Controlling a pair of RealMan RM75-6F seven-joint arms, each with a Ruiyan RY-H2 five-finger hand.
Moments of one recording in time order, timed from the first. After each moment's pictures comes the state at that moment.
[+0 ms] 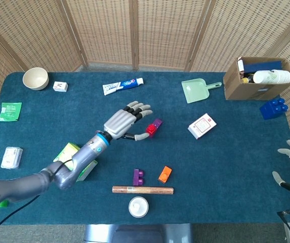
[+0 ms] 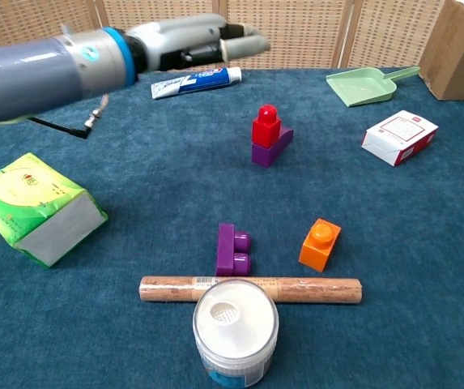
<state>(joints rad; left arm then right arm) -1.03 -1.59 -0.22 -1.25 1.33 0.83 -0.14 0.04 -1.09 0.13 -1.54 -1.49 1.57 0.11</state>
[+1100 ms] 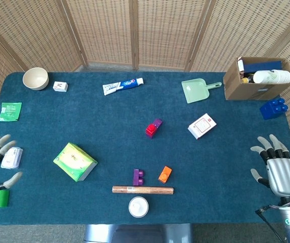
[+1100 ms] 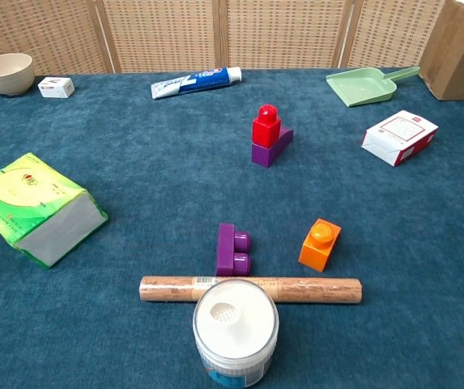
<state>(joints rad) -0.17 -0.93 0.14 -1.75 1.54 1.61 -0.01 0.12 -1.10 0.11 -1.70 -1.52 1.49 -0.16</state>
